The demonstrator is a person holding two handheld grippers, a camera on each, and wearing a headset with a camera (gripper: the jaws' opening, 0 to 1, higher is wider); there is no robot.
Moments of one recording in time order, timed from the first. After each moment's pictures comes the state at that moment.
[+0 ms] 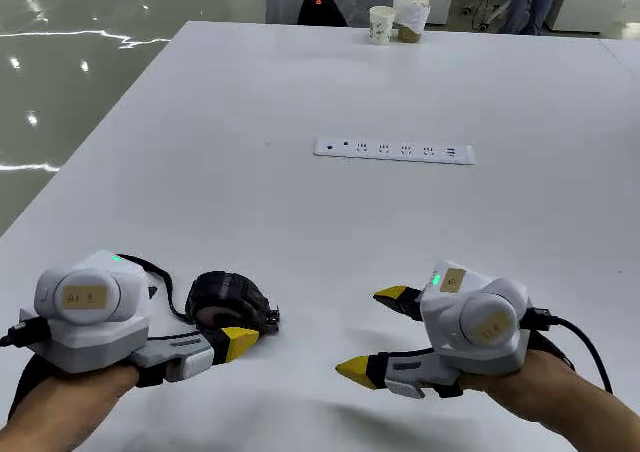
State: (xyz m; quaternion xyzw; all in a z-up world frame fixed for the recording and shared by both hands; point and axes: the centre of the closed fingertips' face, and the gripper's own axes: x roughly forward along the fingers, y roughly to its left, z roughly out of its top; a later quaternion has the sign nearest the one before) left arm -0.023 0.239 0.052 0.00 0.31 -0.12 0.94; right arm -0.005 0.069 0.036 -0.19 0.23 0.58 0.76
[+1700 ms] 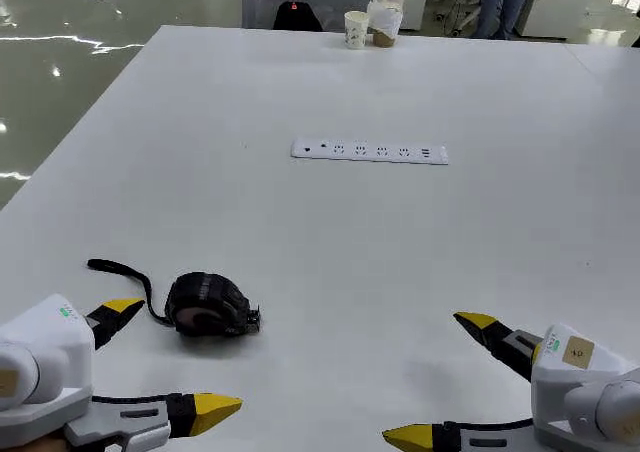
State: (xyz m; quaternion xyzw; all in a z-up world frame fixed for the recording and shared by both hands) left arm -0.062 0.204 0.069 0.05 0.25 -0.26 0.93; right arm -0.040 -0.009 0.054 -0.12 0.19 0.53 0.82
